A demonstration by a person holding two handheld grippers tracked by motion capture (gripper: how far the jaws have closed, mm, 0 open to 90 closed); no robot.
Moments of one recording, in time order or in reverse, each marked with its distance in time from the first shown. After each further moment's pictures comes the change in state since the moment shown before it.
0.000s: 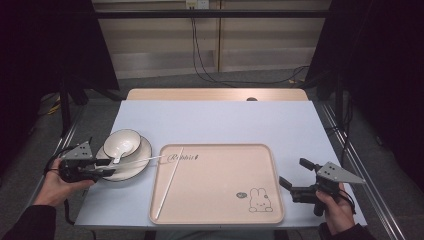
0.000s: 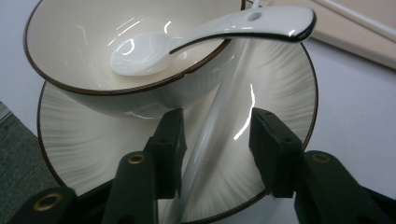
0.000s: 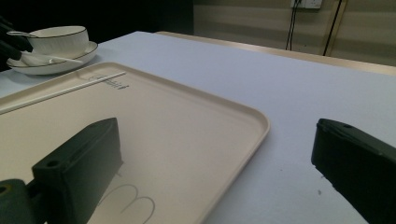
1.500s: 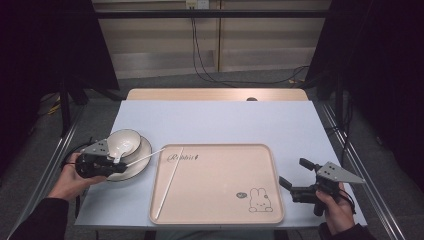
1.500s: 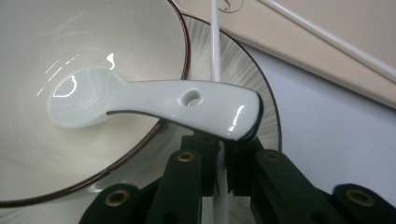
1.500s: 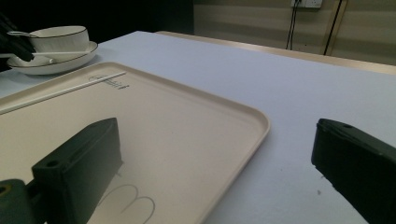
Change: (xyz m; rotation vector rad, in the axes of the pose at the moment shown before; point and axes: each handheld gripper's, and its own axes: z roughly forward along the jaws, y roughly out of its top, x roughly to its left) left arm -0.013 0.033 0.020 0.048 -0.106 0.009; right arm 0.000 0.000 0.000 0.003 0.004 0.005
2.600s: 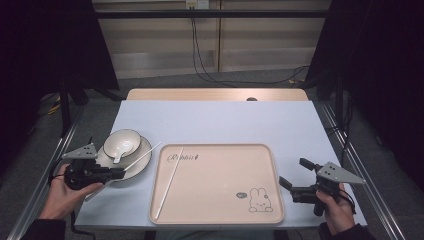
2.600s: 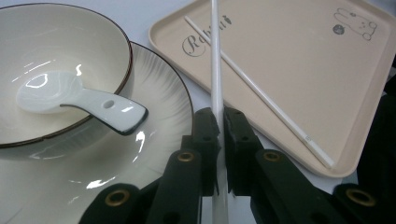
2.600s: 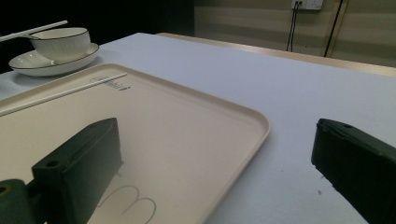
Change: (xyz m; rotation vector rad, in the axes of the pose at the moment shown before) left arm -0.046 0.006 -0.032 -0.135 -0.006 -0.227; right arm 0.001 0.000 -0.001 -0.009 0.002 0.001
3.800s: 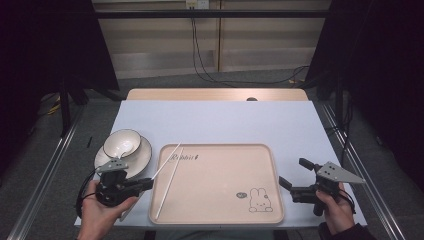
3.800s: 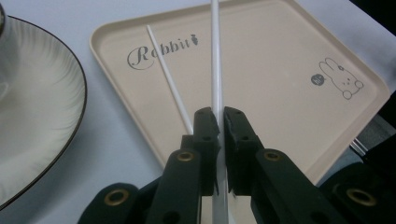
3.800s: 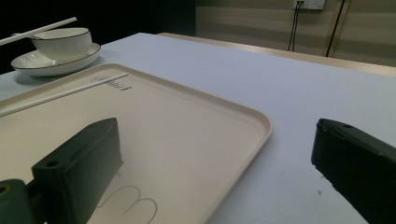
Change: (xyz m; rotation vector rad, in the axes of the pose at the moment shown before) left arm -0.092 0.021 0.043 -0.060 0.109 -0.231; right arm -0.001 0.000 0.001 0.001 0.005 -0.005
